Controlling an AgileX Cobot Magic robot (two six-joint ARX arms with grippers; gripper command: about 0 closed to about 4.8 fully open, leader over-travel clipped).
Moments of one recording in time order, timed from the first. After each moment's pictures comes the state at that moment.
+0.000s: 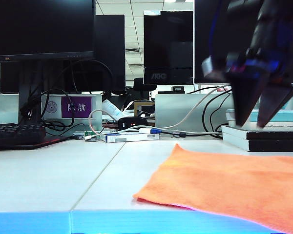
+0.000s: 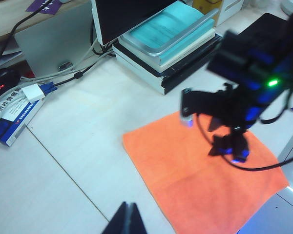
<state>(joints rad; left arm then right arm) -0.61 1.19 1.61 -0.89 0.20 0.12 0.34 1.61 1.26 -0.97 -0.13 -0.24</state>
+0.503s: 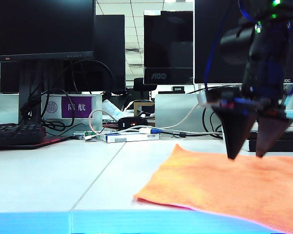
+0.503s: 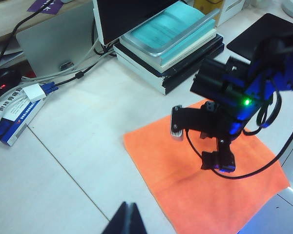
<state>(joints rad) -0.61 1.19 1.61 -0.89 0.20 0.12 0.34 1.72 1.19 -0.84 -0.13 -0.26</state>
